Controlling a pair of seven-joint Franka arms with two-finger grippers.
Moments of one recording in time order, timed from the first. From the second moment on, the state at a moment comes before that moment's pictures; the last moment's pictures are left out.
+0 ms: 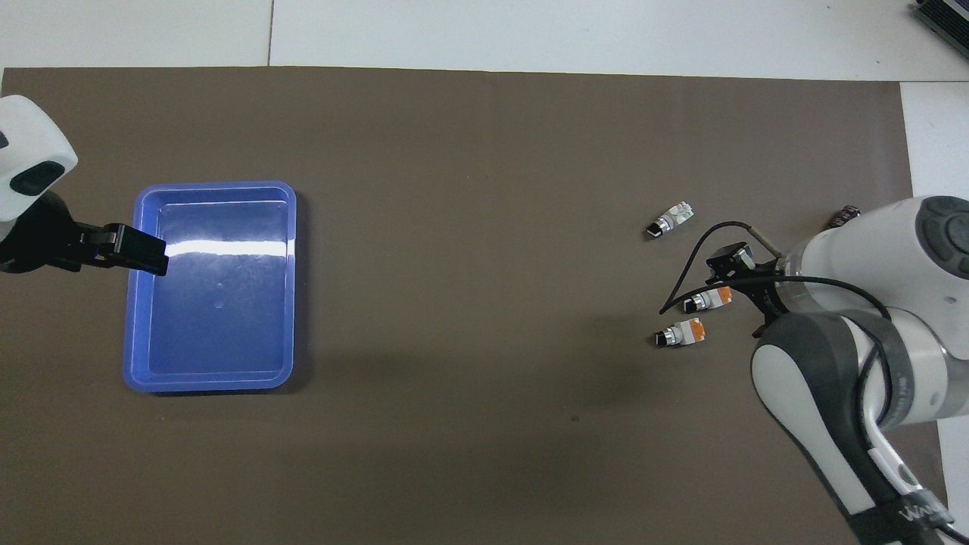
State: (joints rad) left arm 0.00 -0.01 -0.12 -1.61 -0.03 1.53 0.00; right arm 0.21 -0.06 -0.11 -2.15 0.05 2.02 1.02
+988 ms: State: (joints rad) left arm 0.00 -0.01 -0.12 -1.61 -0.03 1.53 0.00; right arm 0.15 0.00 -0.12 -2.44 0.37 2.32 1.03
